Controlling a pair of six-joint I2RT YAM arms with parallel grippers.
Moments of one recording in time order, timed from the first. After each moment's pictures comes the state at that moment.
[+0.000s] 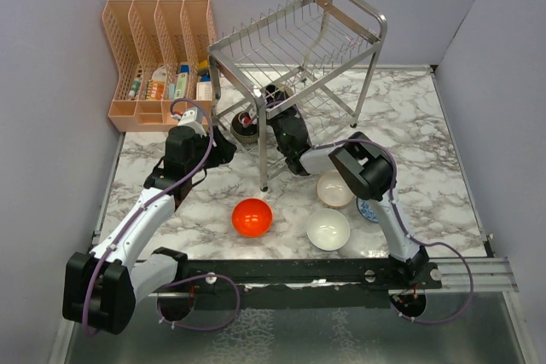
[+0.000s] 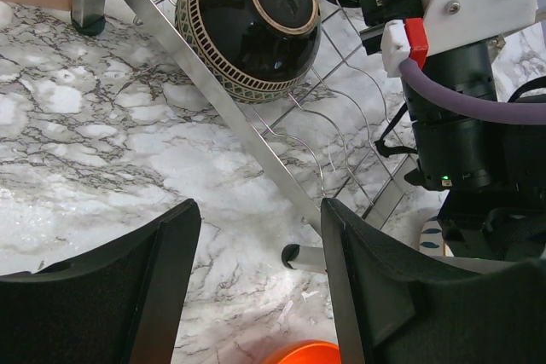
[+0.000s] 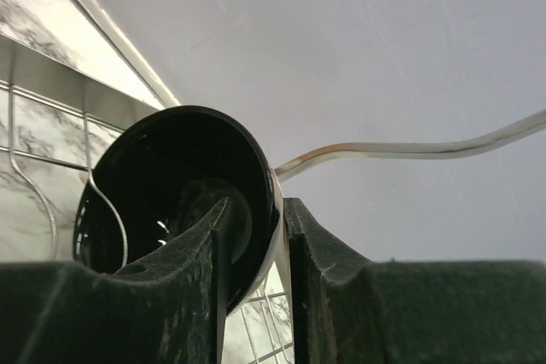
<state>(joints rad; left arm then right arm) -0.27 1.04 0.65 -0.06 0.13 -0.53 0.72 2.33 1.36 1.16 0.42 -1.07</state>
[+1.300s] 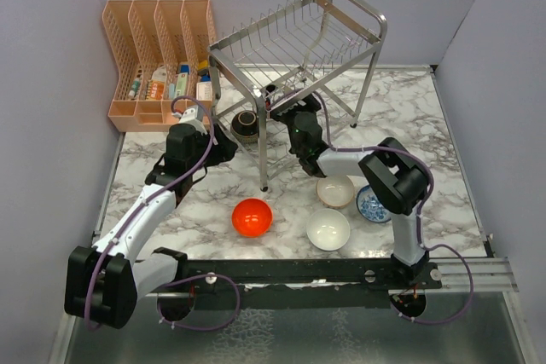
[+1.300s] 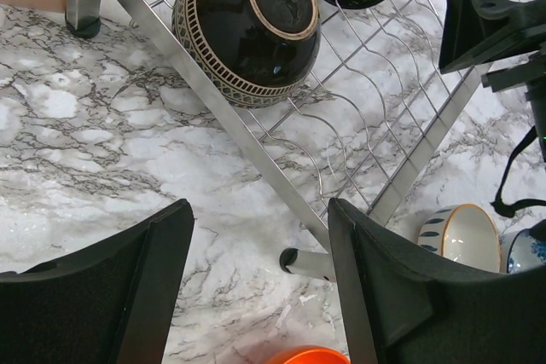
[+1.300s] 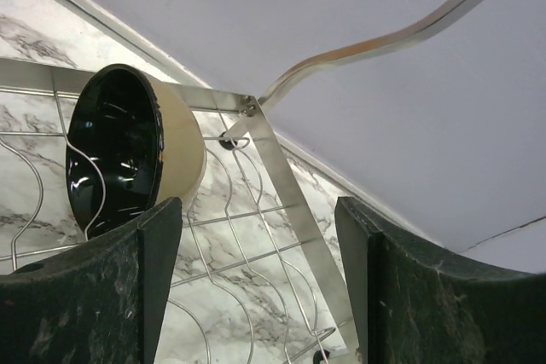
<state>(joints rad) -0.26 1.08 0.67 -0.05 0.15 -0.53 0.73 2.01 1.15 0.94 0.57 -0.71</state>
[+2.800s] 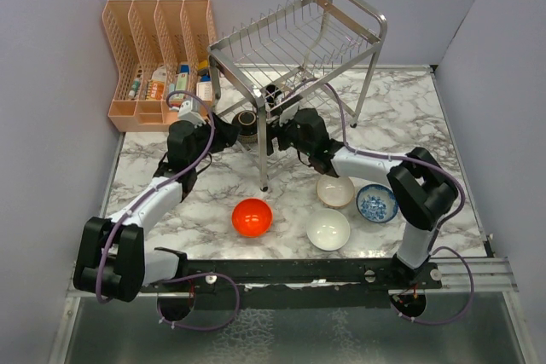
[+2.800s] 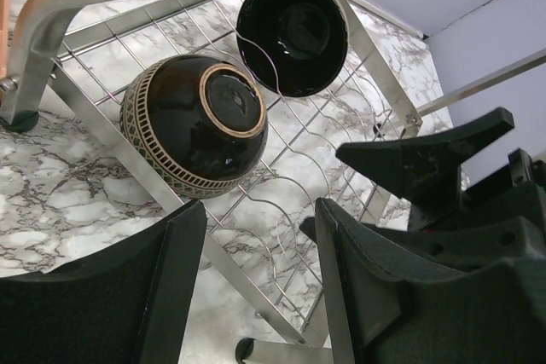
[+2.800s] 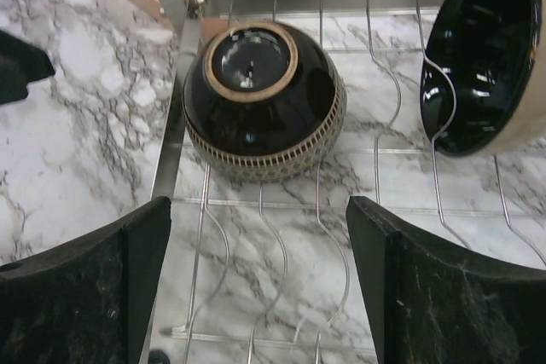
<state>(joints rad) -0.23 1.24 0.61 0.39 0.21 -0.67 0.73 1.79 1.07 0.41 -0.03 0.07</state>
